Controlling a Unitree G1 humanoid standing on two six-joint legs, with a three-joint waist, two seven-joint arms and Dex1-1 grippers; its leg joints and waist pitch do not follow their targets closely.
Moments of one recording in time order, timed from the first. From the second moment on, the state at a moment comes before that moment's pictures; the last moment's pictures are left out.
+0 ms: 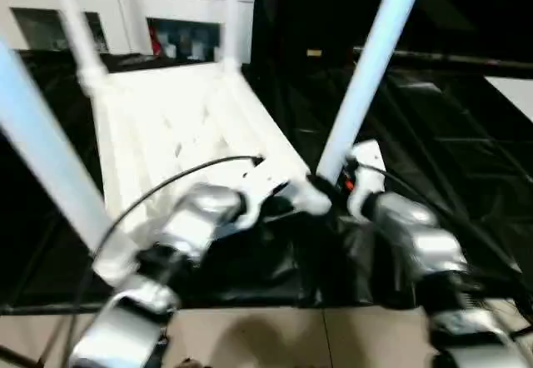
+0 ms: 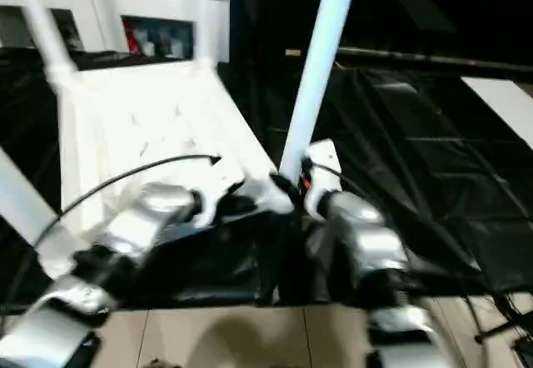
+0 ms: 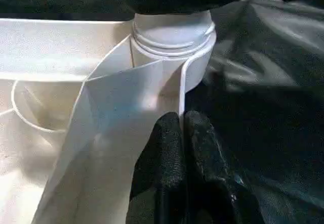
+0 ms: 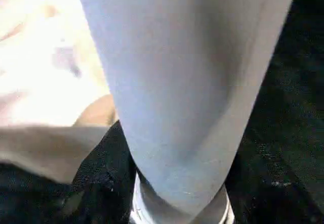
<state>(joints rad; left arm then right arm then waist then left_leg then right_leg) -0.66 0.11 -0.29 0.62 0.09 0.34 -0.73 -0.52 -0.11 -0.02 0.52 0.14 0.29 0.41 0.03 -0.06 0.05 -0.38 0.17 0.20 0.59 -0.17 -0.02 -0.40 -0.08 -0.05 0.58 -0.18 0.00</state>
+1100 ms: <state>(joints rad) -0.53 0.40 -0.34 0.40 -0.03 0.24 -1.28 -0.44 -0.40 0.17 0.35 0.25 0.32 1.20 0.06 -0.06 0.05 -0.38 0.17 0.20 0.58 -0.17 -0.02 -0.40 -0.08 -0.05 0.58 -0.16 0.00</state>
